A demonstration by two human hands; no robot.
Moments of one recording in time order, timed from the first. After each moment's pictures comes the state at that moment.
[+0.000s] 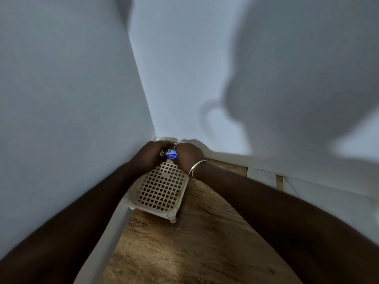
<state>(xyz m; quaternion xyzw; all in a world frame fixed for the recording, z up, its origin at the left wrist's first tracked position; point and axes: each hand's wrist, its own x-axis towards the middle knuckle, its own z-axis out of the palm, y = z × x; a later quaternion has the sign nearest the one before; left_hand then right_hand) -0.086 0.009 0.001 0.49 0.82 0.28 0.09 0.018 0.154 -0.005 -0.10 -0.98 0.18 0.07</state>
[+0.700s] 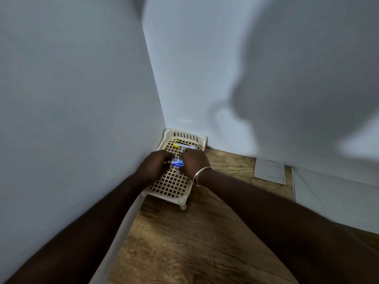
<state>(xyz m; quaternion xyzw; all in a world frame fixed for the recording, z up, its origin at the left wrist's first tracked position) -0.041 -0.039 -0.023 0.41 0.87 0.26 0.12 0.045 0.114 -0.027 -0.11 -0.98 0.14 0.03</state>
